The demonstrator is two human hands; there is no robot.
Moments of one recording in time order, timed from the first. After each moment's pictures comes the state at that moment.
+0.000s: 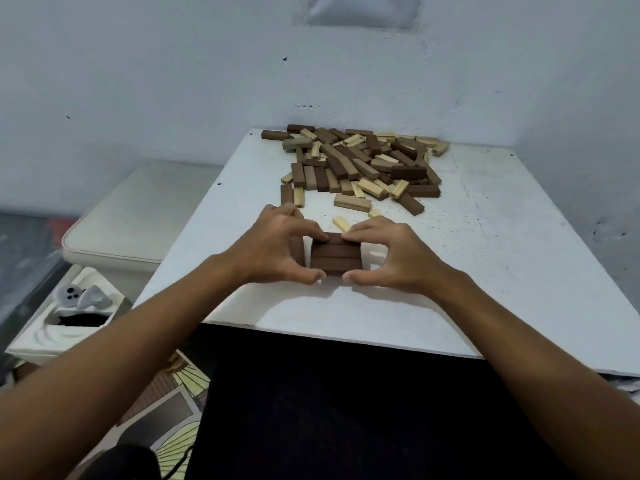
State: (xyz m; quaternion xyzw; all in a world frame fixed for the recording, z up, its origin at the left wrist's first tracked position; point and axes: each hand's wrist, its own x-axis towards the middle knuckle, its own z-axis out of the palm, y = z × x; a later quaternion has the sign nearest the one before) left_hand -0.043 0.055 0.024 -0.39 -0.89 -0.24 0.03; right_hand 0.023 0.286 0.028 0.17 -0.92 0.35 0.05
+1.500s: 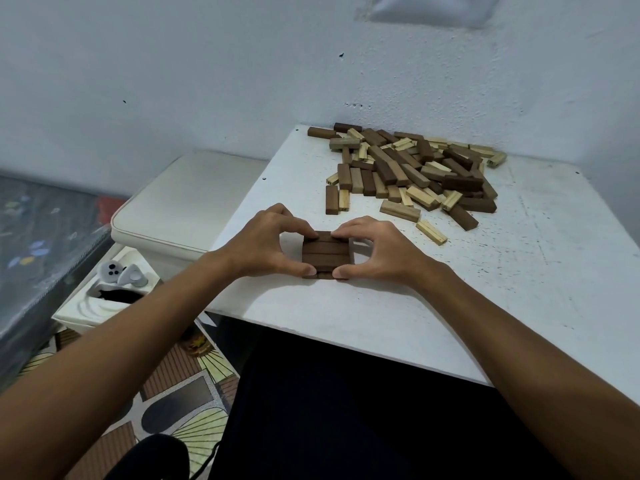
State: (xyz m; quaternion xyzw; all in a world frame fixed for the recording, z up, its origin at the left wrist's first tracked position) left_hand -0.066 -0.017 0.009 -0.27 -0.91 -0.32 0.00; right_hand -0.041 0.222 0.009 0.22 -0.90 0.37 -0.02
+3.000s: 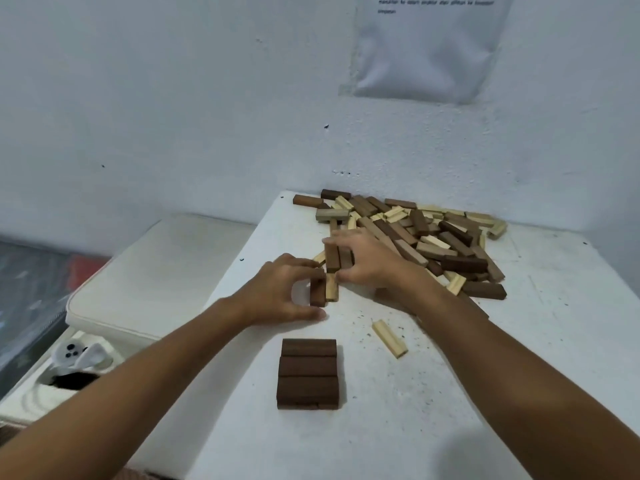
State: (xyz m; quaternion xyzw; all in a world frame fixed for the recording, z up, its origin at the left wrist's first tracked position) left_hand -0.168 0.023 0.006 -0.32 -0.92 -0.24 0.00; right_hand -0.201 0.236 0.025 0.17 -0.96 0.23 -0.04
